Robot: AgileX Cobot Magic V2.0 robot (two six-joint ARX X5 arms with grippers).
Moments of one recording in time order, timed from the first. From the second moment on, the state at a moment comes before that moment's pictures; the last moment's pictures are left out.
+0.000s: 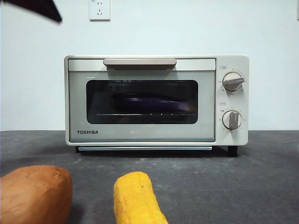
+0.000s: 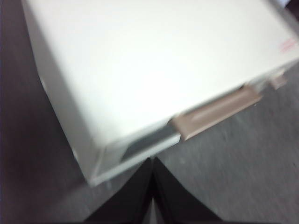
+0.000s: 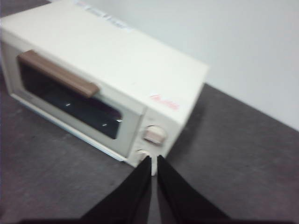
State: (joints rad) left arm -0.21 1.22 1.29 -0.68 0.42 0.03; right arm 1.00 0.72 1.07 -0.80 0.62 0.02
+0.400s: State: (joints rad) left arm -0.36 0.77 0.78 -0.35 0.13 -0.11; right arm 0.96 0.69 0.68 -0.33 0.48 0.03
